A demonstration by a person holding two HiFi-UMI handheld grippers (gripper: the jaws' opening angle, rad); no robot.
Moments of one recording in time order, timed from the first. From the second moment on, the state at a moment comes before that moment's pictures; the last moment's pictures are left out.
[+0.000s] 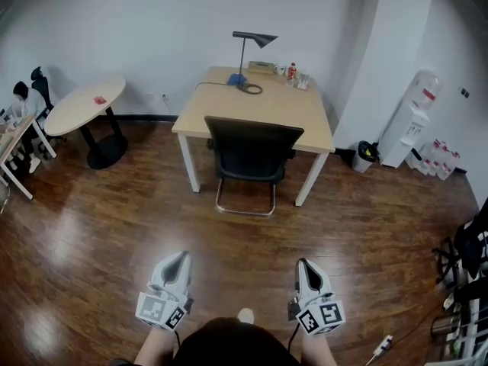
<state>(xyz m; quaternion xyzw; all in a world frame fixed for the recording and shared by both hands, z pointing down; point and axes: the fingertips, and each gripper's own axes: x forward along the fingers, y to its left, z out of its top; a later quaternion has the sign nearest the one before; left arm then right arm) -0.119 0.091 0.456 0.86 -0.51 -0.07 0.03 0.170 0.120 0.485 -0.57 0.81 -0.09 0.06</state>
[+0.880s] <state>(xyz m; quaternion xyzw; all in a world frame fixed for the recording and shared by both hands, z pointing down) -0.104 0.013 0.478 0.85 -0.53 -0.05 0.05 0.183 0.042 0.498 -0.56 0.82 -0.11 0.06</state>
